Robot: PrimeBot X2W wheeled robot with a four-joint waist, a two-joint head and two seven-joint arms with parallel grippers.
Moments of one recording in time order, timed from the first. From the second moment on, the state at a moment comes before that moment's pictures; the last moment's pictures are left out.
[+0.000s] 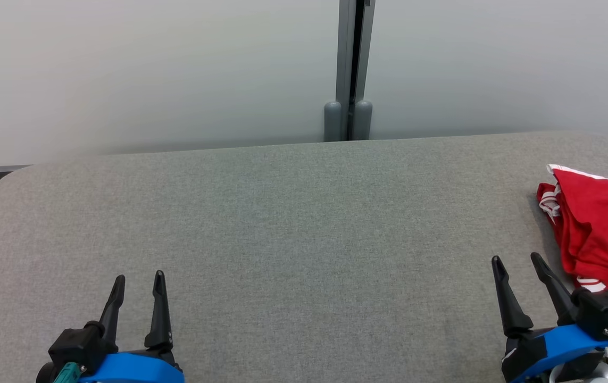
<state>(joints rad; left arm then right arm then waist) -0.02 0.12 -0.08 0.30 -0.33 -0.09 -0.26 -0.03 -0.12 -0.02 0.16 0.19 0.13 -0.11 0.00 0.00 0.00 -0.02</state>
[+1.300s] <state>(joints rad) 0.02 0.09 -0.05 0.37 -0.53 -0.11 -0.19 -0.01 -0.09 -0.03 0.25 0.42 0.13 -0.06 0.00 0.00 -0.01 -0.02</state>
